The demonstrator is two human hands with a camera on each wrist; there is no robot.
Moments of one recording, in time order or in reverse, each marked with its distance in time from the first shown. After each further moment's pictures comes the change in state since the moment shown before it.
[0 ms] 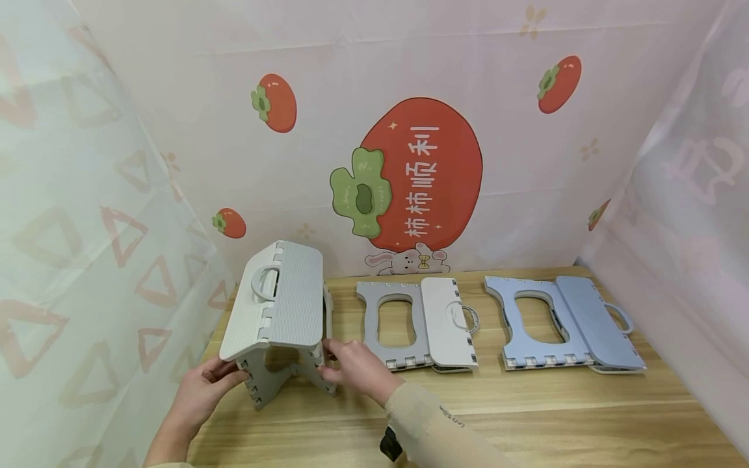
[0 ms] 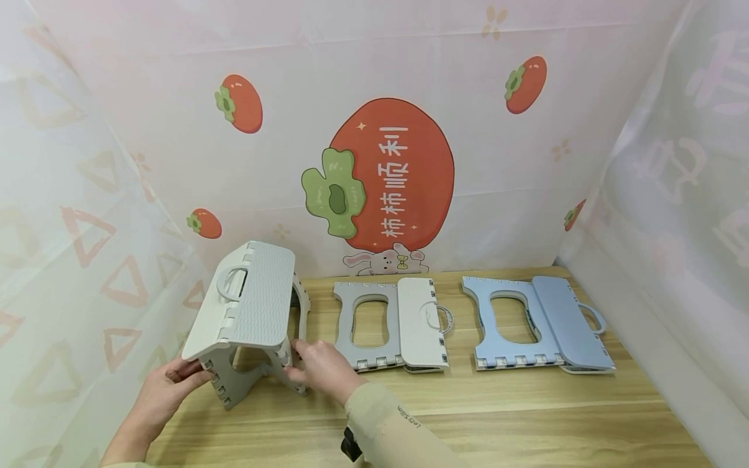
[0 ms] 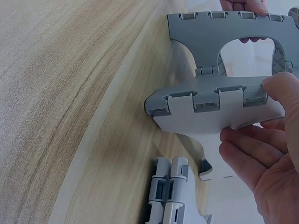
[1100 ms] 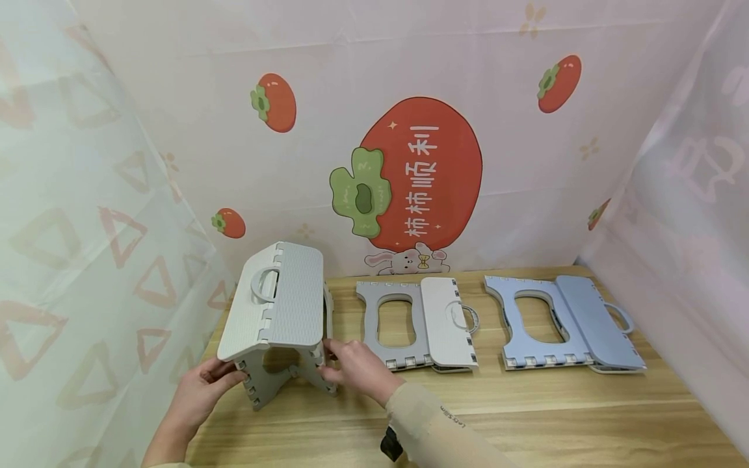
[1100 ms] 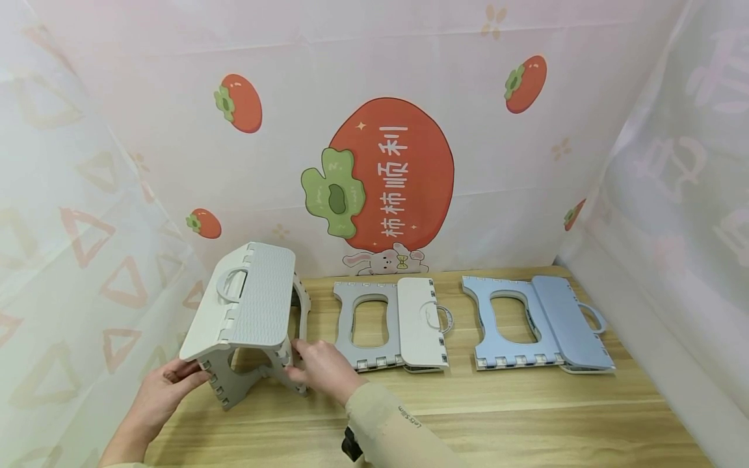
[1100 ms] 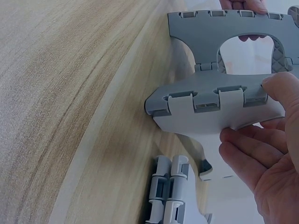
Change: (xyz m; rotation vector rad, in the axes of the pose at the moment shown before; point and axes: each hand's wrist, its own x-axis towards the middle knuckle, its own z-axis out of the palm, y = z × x) left_hand 0.000 -0.004 -0.003 -0.012 -0.011 0.002; right_hand -0.001 0.000 -0.001 -0.003 -0.008 0.022
